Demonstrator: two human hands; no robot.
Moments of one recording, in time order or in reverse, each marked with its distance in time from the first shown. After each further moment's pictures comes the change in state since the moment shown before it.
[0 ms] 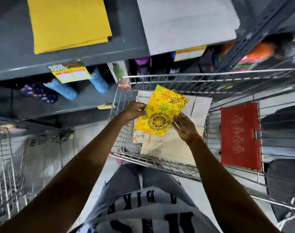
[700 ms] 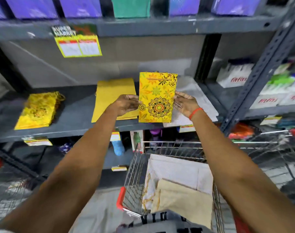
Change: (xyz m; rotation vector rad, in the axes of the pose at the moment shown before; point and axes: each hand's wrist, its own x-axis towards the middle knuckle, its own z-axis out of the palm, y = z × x) left_hand -0.053 0.164 -0.217 -0.597 0.249 0.134; right_hand -0.069 -0.278 0.131 0.041 -0.282 -0.500
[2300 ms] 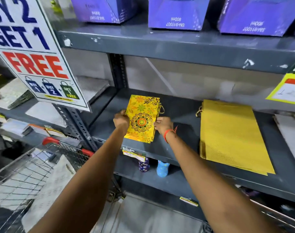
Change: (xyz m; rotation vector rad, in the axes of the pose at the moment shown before) left_hand -0.038 -0.063 -0.428 0.300 1.105 -0.139; right_hand 0.107 0.236 0.489 -0.784 -0.286 0.037
